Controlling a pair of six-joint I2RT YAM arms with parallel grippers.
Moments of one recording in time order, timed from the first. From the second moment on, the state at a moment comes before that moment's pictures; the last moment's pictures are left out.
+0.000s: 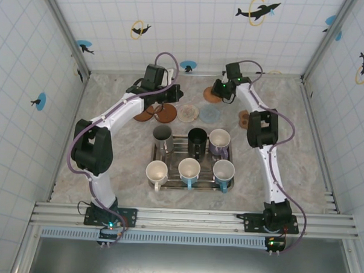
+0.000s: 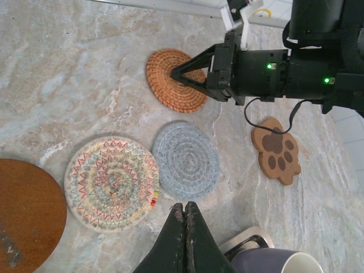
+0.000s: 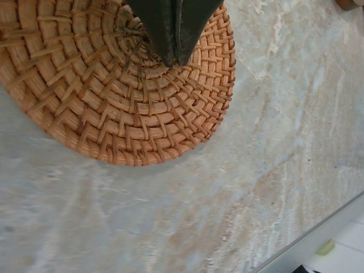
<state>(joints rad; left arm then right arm) -0.43 1.86 1.52 -0.36 0.37 -0.39 0.24 2.72 2.43 -0.66 -0.37 0.55</state>
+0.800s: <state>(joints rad) -0.43 1.86 1.52 -0.36 0.36 -0.39 0.17 2.44 1.98 -0.63 -0.33 0.44</state>
